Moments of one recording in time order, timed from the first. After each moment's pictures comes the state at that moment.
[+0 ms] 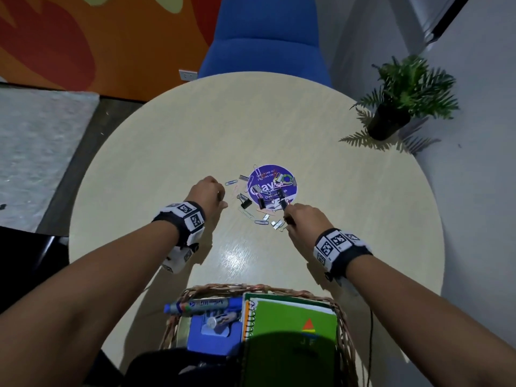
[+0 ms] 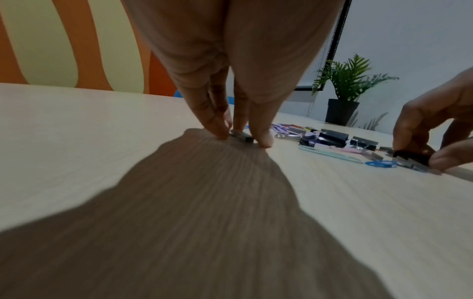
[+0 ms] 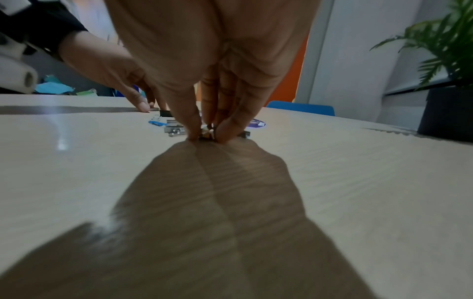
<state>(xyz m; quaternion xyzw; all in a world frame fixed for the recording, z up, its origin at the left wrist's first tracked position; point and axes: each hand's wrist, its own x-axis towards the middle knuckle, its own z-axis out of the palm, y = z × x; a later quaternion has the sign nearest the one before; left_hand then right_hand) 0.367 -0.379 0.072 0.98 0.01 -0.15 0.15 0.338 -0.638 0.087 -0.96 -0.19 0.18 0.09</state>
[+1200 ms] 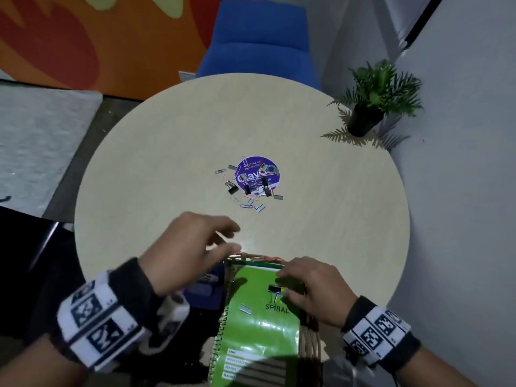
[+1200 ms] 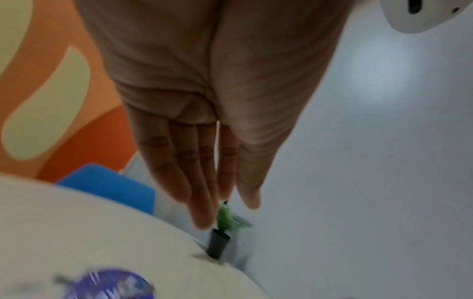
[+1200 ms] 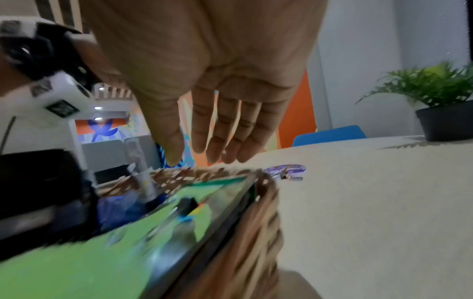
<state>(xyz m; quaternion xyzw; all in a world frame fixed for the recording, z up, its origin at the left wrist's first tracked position) 0.182 -0.445 0.259 0.94 -0.09 -0.14 0.31 0.174 -0.706 0.169 -0.92 -0.27 0.19 0.22</state>
